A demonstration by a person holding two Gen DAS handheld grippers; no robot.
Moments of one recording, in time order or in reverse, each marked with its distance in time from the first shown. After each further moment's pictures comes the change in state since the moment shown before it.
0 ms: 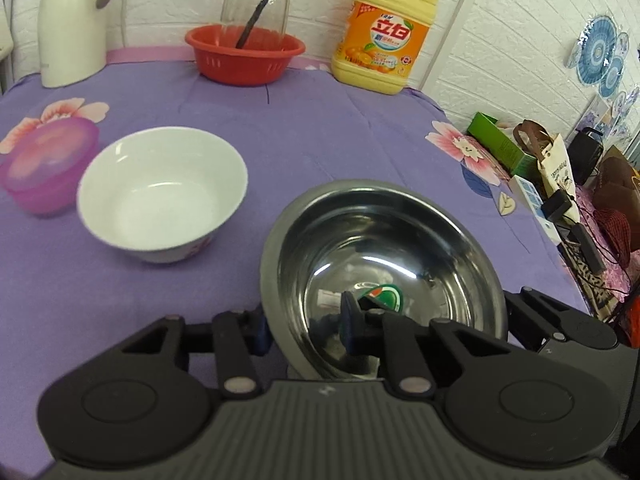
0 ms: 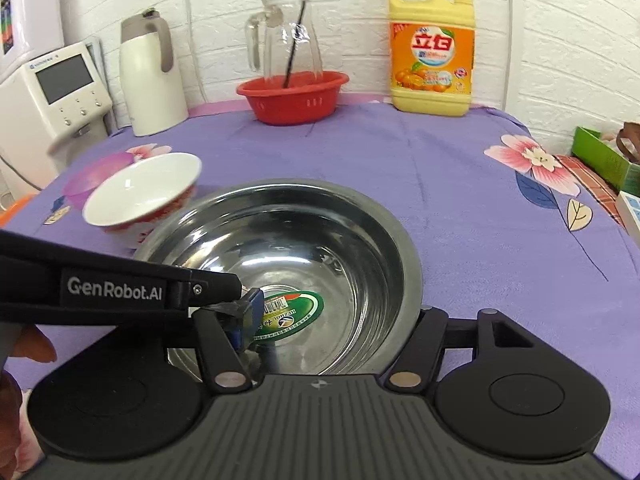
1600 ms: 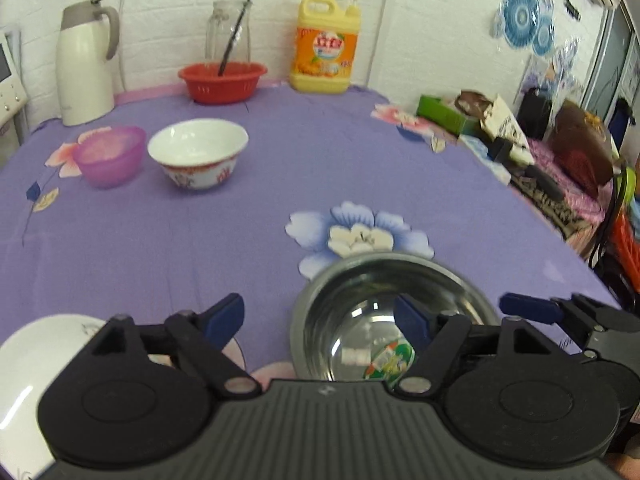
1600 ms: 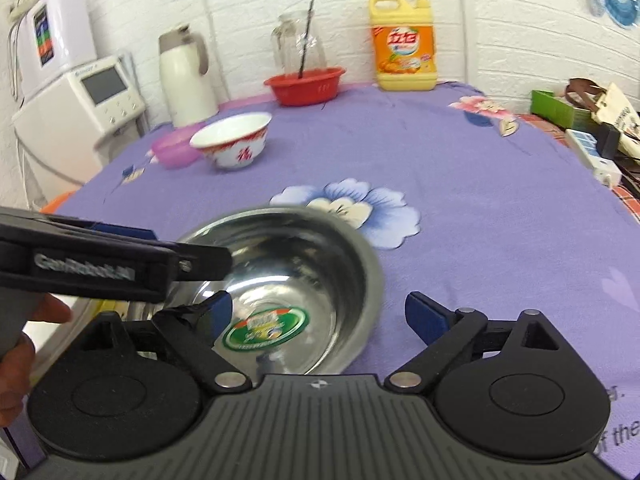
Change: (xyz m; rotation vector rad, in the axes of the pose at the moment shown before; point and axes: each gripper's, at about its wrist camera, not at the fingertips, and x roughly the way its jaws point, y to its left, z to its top) left arm -0.118 -0.011 -0.105 0.185 -0.101 -0.017; right arm -0.141 0.027 -0.102 0.151 -0.039 -0.019
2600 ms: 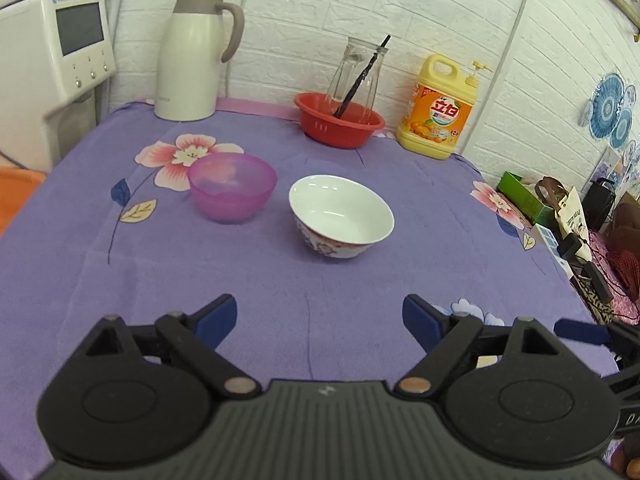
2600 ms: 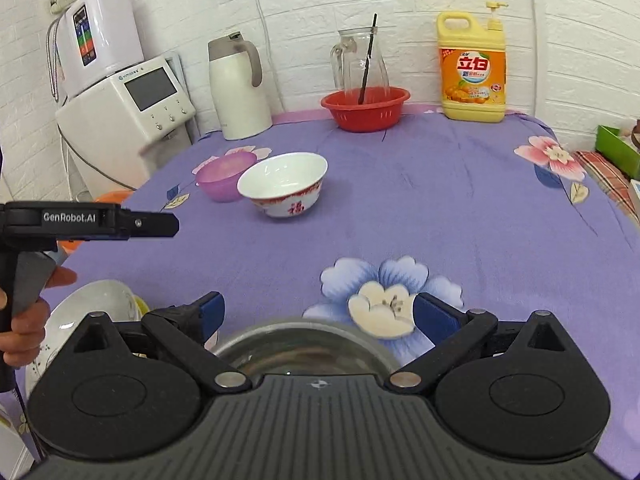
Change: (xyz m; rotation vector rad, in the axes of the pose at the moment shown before) left arm -0.005 0.110 0.047 -0.230 -0.072 0.124; right arm 0.039 0.022 0.088 -0.136 0.057 0.186
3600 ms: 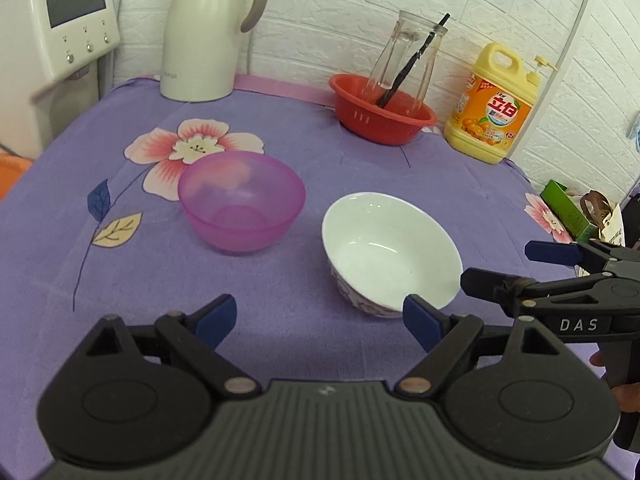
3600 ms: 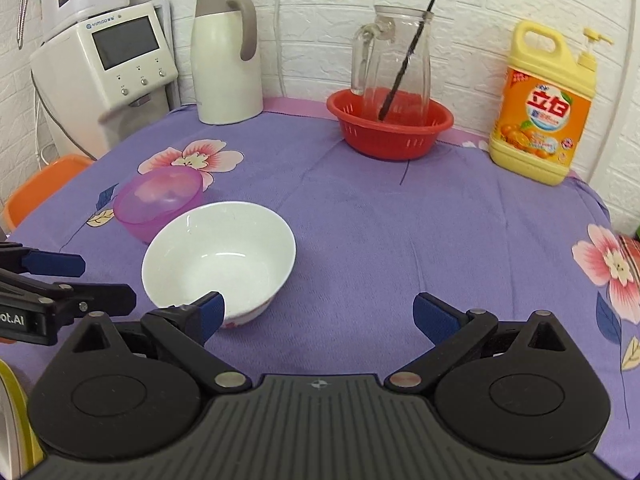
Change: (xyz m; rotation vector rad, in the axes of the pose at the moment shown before) left arm 0.093 0.022 0.042 -0.073 0.071 0.068; right arm 0.146 -0.020 0.094 -0.198 0.098 -0.015
